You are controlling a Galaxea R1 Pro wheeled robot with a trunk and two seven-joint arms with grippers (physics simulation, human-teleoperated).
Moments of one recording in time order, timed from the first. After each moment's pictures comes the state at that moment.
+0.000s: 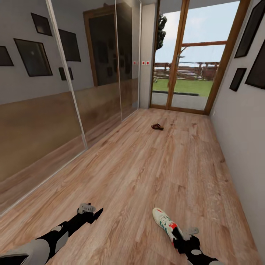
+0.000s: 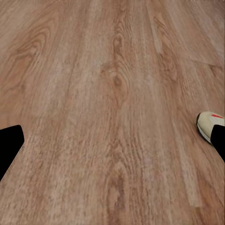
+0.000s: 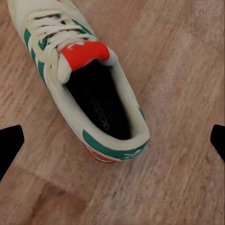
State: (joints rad) left arm -0.71 0.13 0.03 -0.03 0.04 -0.48 -0.60; right arm -0.60 -0.02 0.12 0.04 0.02 -0.24 -0.14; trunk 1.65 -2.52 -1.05
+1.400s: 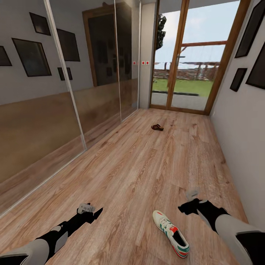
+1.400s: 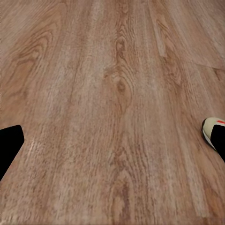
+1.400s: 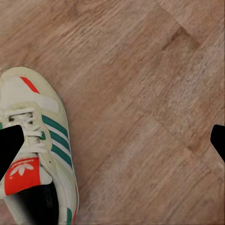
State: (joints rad) left arm -0.71 0.13 0.03 -0.03 0.05 -0.48 -0.60; right arm -0.86 -0.18 0.16 -0.10 0.19 0.12 0.23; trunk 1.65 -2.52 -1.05
